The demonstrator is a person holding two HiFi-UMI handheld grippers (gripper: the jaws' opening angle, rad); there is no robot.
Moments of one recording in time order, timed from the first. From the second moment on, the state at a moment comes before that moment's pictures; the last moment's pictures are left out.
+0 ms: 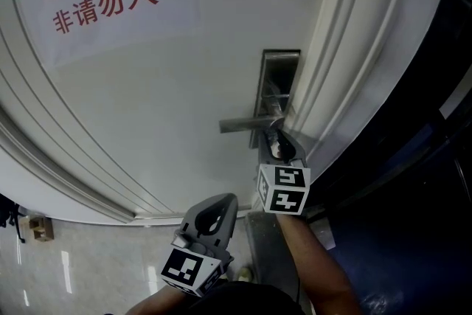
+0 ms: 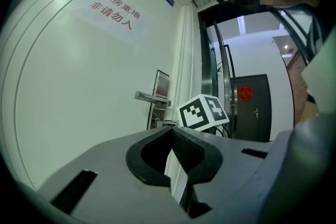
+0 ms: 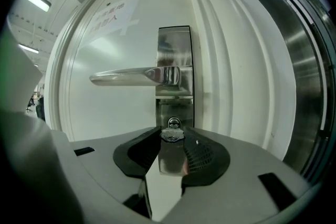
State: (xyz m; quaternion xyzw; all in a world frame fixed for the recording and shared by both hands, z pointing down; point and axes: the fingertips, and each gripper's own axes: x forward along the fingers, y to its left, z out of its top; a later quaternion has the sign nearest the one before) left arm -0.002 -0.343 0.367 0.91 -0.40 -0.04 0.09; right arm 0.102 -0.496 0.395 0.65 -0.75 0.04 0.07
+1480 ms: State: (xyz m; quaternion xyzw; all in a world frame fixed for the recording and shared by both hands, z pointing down) left arm 0.035 -0.317 0.355 0.92 -0.39 -0.05 0.07; right arm 0.104 -0.378 0.370 0.61 -0.79 0.05 0.04
